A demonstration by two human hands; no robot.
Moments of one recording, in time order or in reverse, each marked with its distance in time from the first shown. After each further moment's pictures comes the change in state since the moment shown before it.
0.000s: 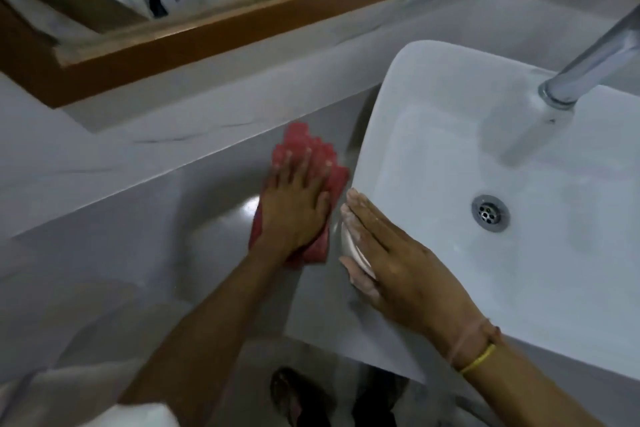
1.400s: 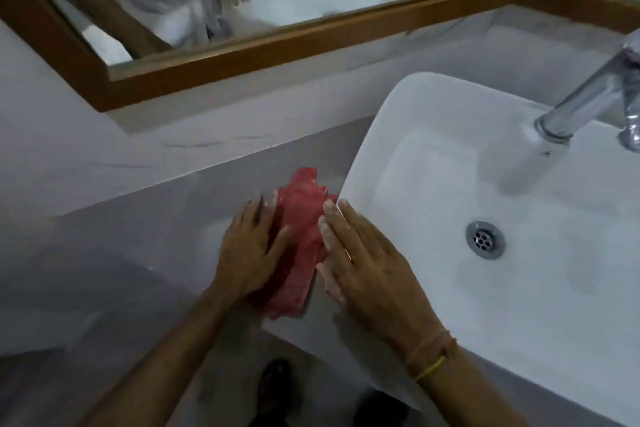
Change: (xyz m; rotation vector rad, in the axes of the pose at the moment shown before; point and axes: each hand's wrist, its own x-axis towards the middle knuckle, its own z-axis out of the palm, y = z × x) left_hand -0.077 -0.024 -0.007 -0.188 0.047 -0.244; right_hand -0.001 0.003 0.004 -0.128 0.252 -0.123
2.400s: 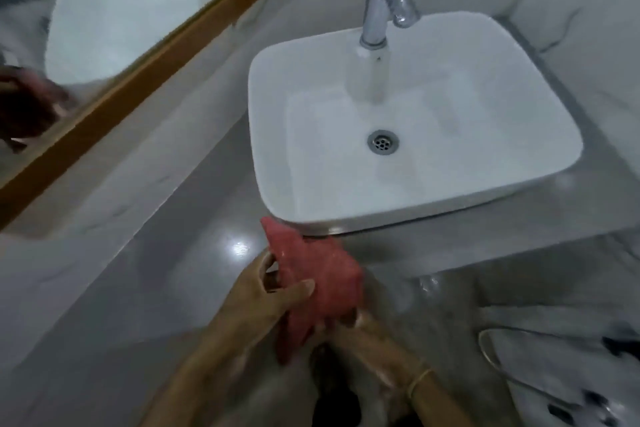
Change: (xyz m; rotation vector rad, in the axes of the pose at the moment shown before) left_hand -0.101 0.083 -0.125 -0.918 -0.725 -0.084; right_hand -0.110 -0.151 0.018 1.763 0.062 1.614
